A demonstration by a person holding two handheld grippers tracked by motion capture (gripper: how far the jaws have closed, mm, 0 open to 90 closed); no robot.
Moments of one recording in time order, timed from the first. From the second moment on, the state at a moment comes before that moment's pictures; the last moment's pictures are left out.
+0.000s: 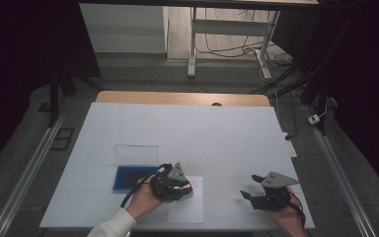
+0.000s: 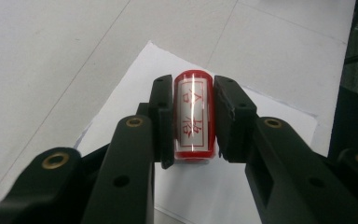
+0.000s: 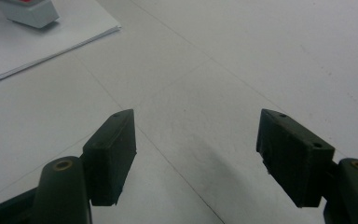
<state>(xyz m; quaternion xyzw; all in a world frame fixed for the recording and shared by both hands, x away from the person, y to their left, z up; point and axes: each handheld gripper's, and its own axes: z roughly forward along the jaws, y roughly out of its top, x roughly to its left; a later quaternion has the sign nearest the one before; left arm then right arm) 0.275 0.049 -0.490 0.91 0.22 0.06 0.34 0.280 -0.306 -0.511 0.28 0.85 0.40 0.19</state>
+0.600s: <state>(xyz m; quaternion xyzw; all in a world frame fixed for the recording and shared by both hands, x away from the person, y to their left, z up) 0.276 0.046 -0.495 0.92 0.22 0.06 0.33 0.280 -0.306 -0.511 0.28 0.86 0.39 0.18</state>
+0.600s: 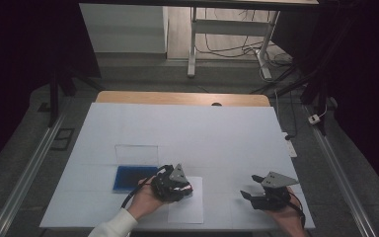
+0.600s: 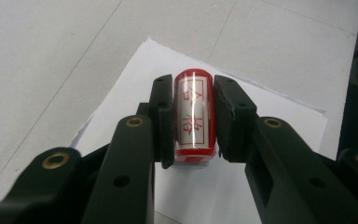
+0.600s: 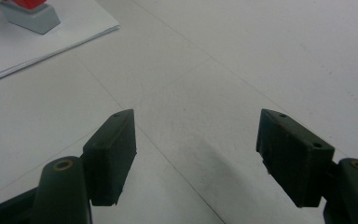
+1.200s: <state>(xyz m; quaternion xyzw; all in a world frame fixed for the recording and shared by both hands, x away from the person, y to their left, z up) 0.274 0.044 -0.496 0.92 0.22 0.07 0.32 0.279 -0.304 -0.511 0.28 0.86 0.39 0.19</state>
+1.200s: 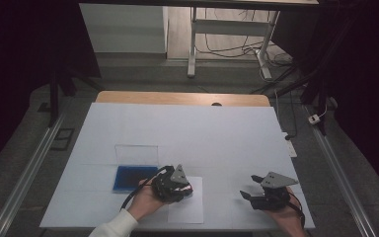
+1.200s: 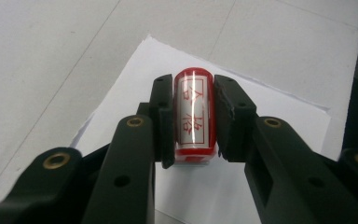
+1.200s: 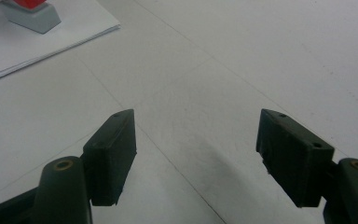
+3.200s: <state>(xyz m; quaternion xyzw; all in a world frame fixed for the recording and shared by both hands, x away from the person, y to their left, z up) 0.268 0.063 -0.465 0.88 0.24 0.09 0.40 0.278 -0.306 -0.508 0.28 0.85 0.39 0.19</state>
